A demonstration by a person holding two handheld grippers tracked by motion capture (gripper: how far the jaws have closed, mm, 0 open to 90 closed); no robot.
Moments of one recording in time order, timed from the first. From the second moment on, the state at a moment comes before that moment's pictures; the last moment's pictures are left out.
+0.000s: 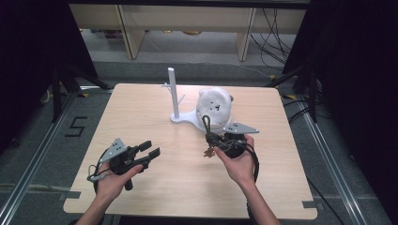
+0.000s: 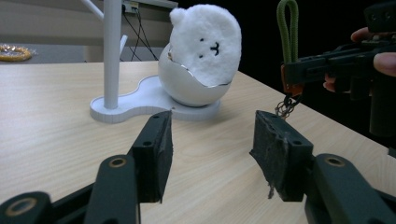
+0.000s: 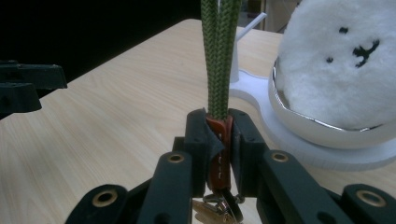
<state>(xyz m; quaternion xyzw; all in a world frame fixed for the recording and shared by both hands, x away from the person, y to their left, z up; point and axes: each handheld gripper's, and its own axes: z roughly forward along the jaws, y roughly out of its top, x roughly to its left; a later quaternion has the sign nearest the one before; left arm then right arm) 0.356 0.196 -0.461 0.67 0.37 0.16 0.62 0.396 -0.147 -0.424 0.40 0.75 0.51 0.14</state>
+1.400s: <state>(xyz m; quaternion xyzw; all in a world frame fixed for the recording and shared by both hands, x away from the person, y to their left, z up) 0.411 0.137 -0.428 0.69 0.34 0.04 0.64 0.395 -0.098 -0.437 0.32 0.78 0.53 0.12</state>
